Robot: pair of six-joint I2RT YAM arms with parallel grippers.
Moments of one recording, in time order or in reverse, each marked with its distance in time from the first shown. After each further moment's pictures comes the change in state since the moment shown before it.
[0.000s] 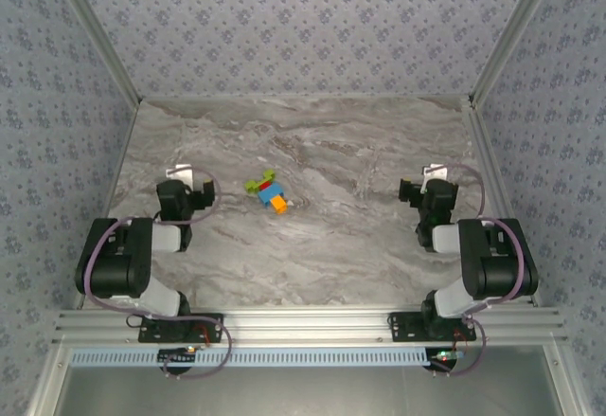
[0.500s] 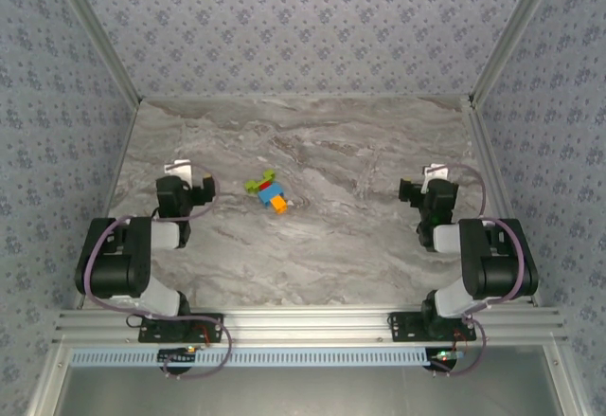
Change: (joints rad) left arm 0.000 0.000 0.001 -0.015 0.048 -0.003; right arm 0.000 0.000 0.001 0.000 -0.019 0.000
